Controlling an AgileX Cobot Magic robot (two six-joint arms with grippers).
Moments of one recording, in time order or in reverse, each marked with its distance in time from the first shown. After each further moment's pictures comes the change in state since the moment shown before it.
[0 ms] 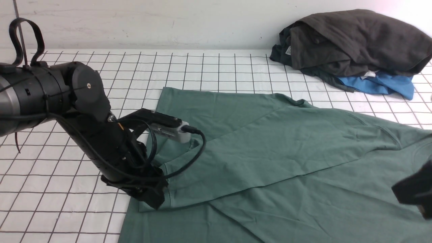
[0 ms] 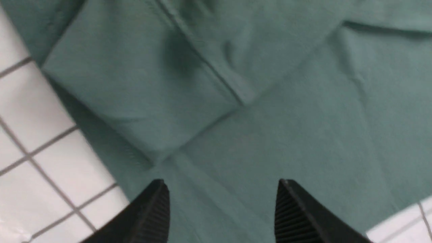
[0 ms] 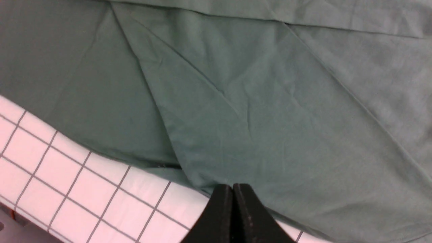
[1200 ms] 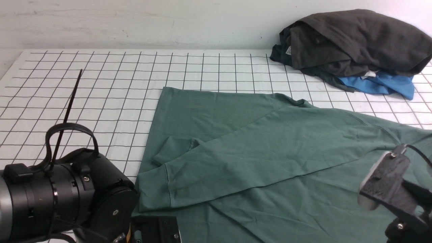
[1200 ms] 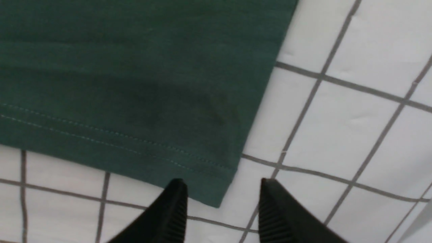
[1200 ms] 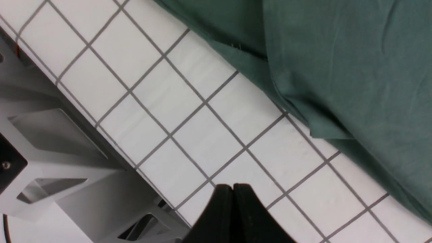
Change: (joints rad) right arm 0.290 0.114 0.177 -0.025 -0.011 -0.069; left arm -0.370 -0.151 0.362 0.405 -0.031 0.103
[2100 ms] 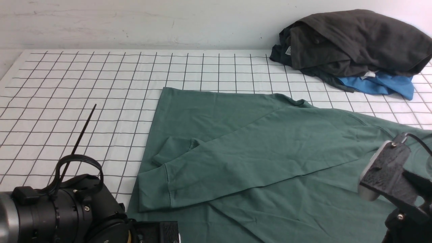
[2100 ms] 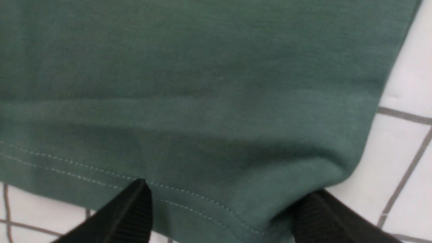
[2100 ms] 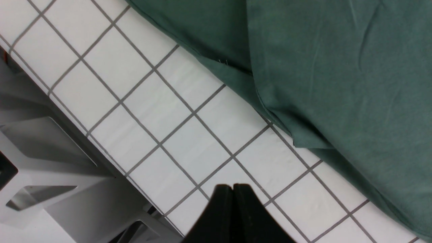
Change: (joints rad) right arm 0.000 0.001 -0.023 -0.025 -0.001 -0.002; left arm 0.001 0.029 0.113 0.132 -0.305 -0.020
